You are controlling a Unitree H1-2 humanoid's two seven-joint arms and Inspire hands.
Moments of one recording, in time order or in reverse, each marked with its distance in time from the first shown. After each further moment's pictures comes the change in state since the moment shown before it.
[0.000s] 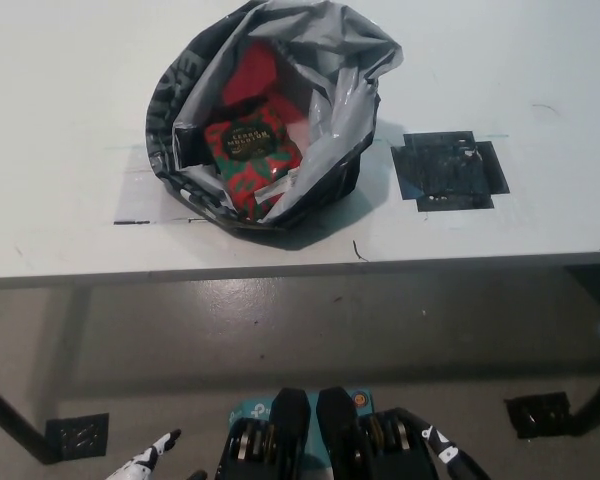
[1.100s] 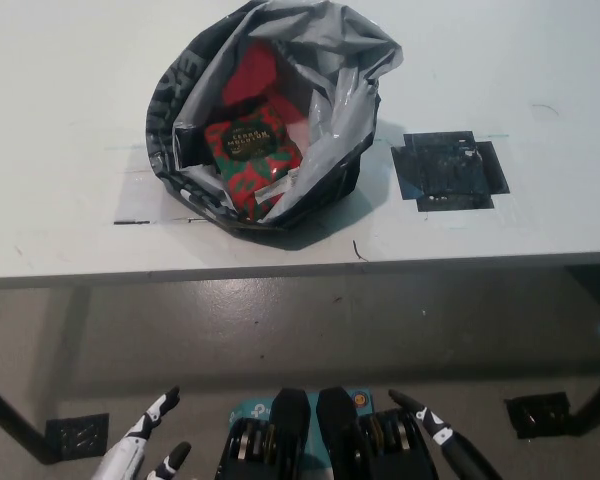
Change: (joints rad) left_arm -0.020 -0.051 0.064 0.064 -0.192 -0.261 0.086; right_arm -0.046 0.003 0.000 0.000 -0.018 0.000 -0.002
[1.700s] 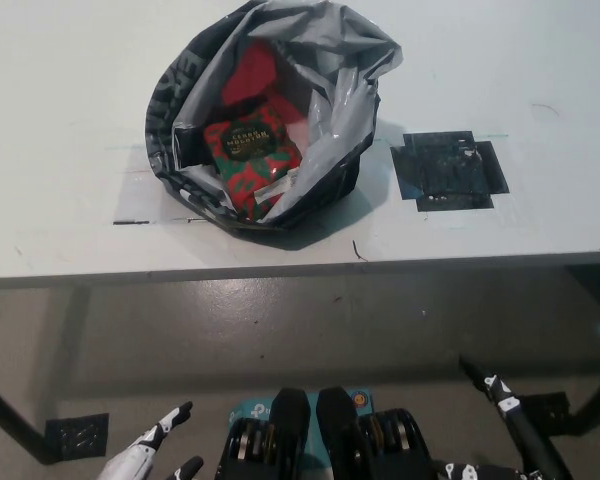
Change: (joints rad) left_arm 0.000 0.069 -0.056 -0.045 0.029 0.076 -0.066; right_arm -0.018 0.002 -0.163 0.035 0.131 -0.005 -0.009
